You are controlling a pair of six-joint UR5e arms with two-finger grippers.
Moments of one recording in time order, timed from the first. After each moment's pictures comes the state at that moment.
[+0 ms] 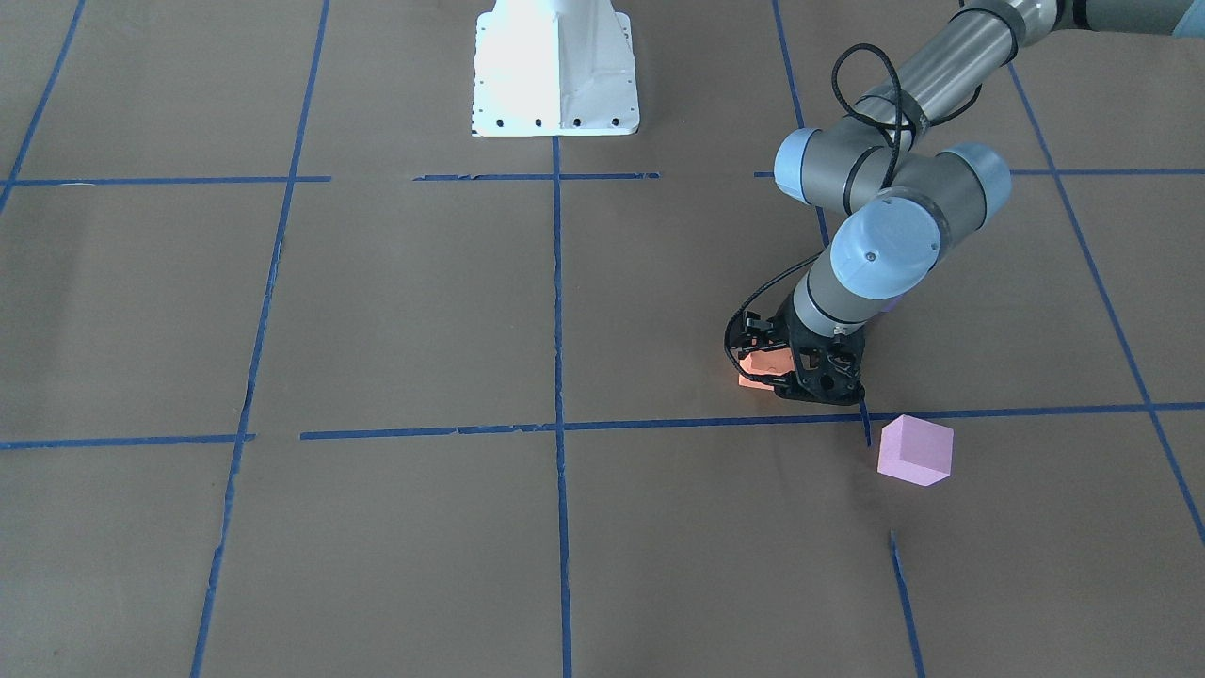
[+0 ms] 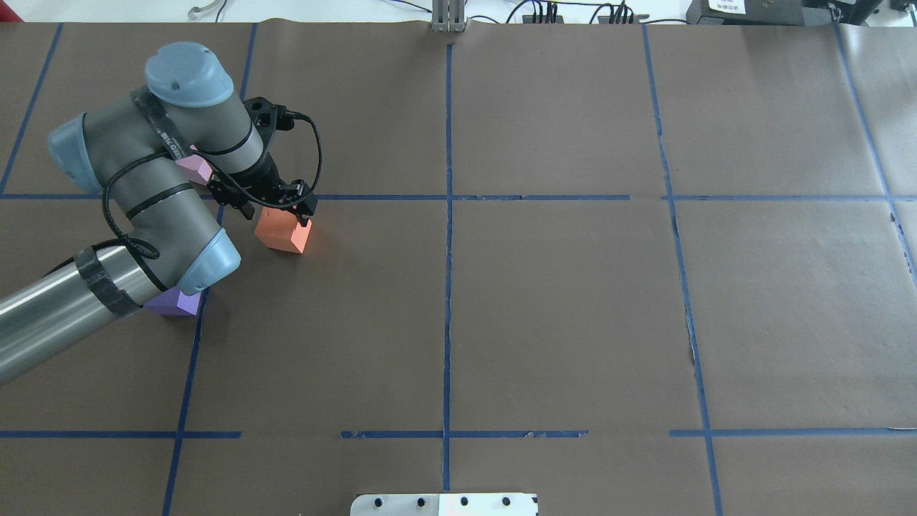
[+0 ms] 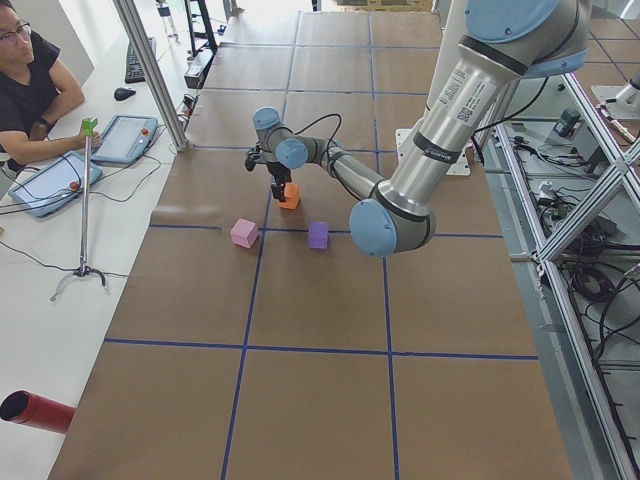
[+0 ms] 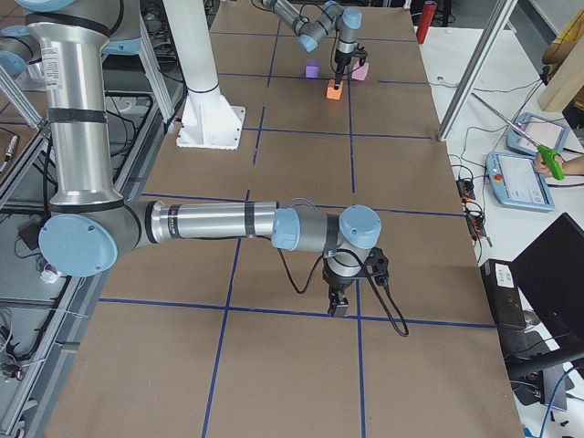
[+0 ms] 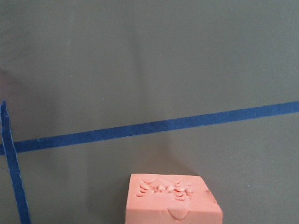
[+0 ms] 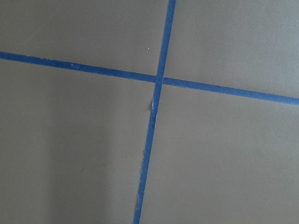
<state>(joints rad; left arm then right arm) -0.80 -2.15 -1.46 -1.69 -2.18 -0.78 1.53 -1.53 1.61 -1.72 2.29 -0.16</state>
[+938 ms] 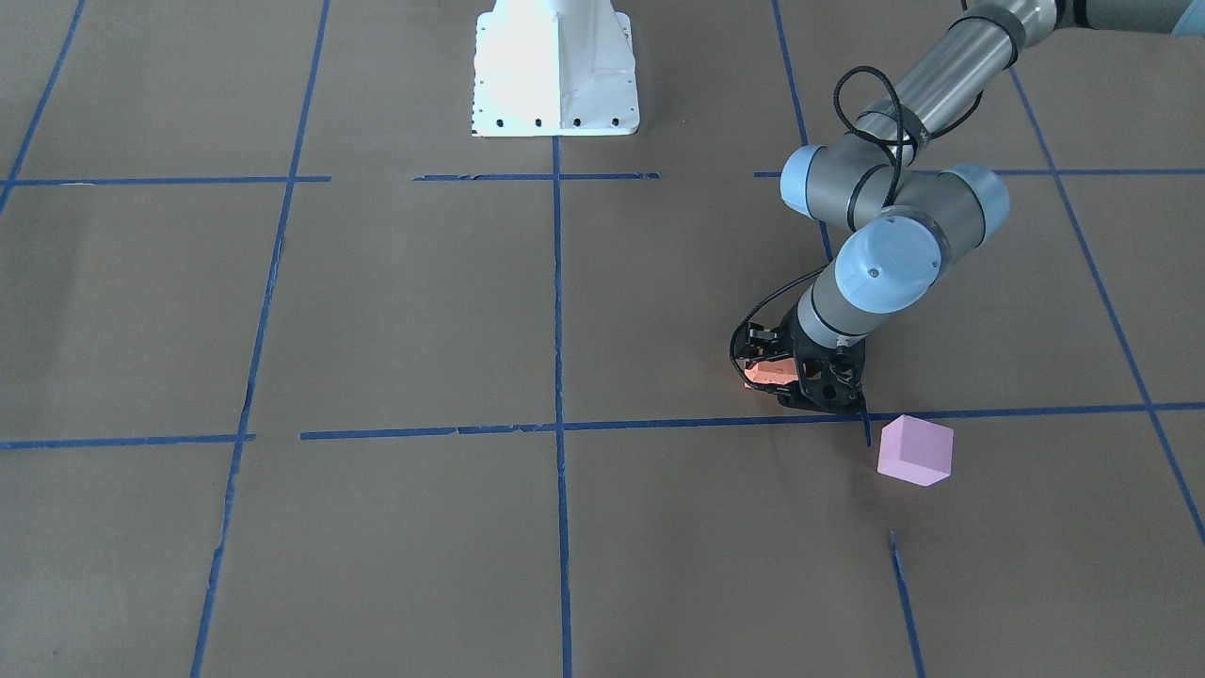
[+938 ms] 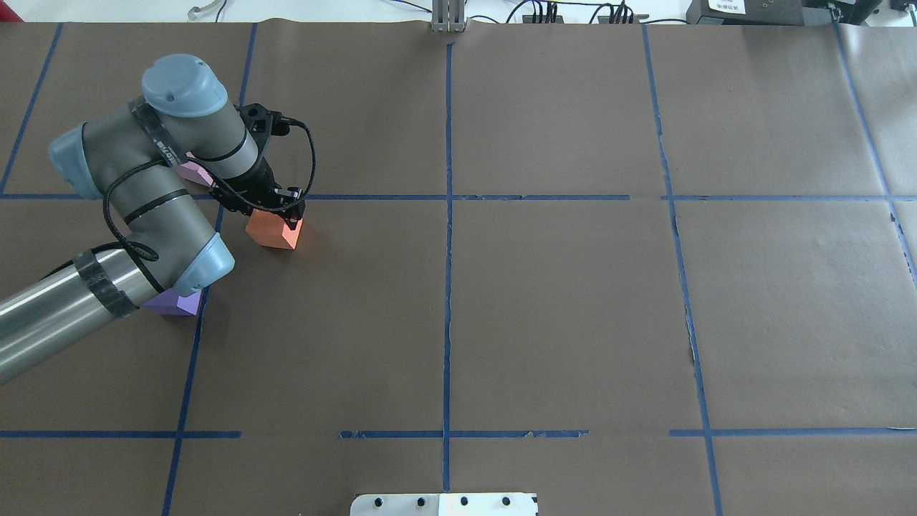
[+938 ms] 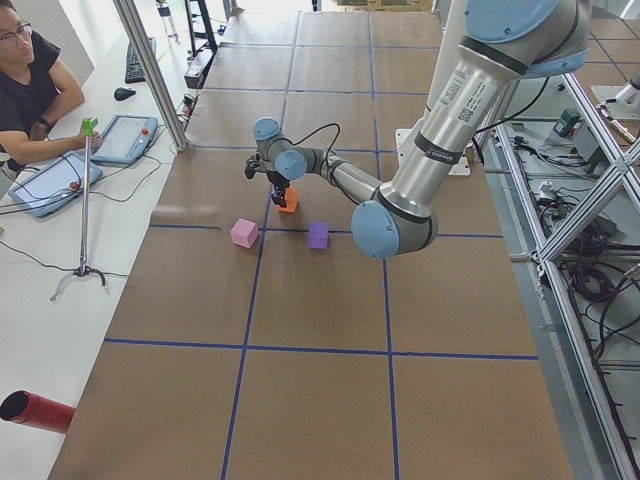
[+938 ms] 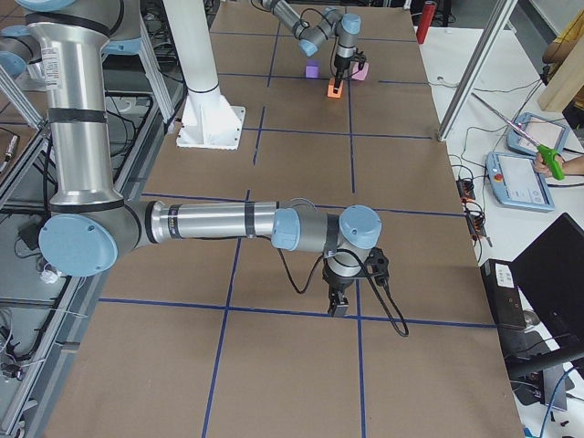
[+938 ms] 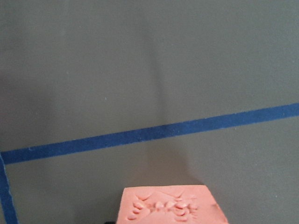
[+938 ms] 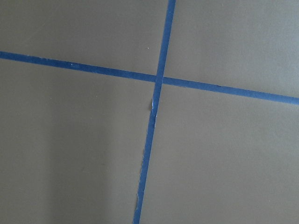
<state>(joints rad) -0.81 -2.13 -1.42 -1.77 -2.18 -0.78 1.53 -1.53 1.61 -1.72 2.29 -0.16</state>
